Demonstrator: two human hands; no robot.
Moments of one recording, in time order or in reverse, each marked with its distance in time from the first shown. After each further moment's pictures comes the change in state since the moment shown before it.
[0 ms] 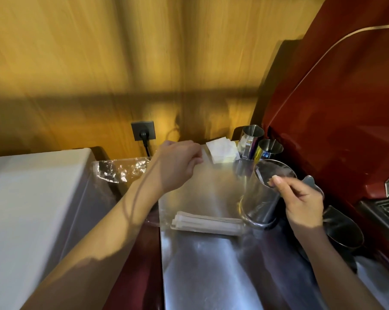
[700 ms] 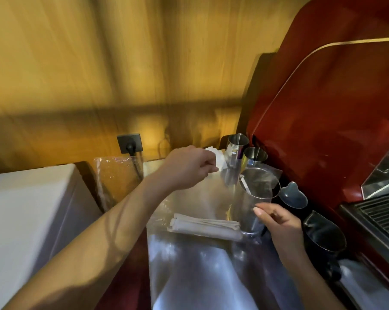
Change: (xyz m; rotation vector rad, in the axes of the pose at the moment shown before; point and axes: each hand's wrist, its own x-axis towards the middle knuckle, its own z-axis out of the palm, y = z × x) left_hand 0.045 0.040 0.000 -0.090 -0.223 0.043; right_hand -0.025 0.024 -0.008 0.126 -0.024 0.228
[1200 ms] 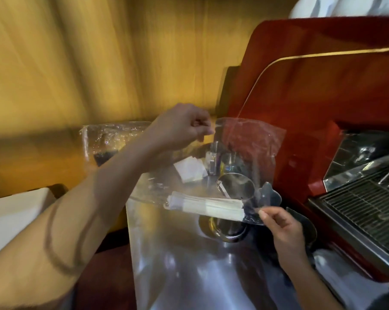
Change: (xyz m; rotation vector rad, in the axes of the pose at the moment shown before) left_hand 0.053 0.032 -0.069 -0.221 0.083 0.140; right_hand -0.008 -0.007 -0.037 -0.045 0.183 -0.037
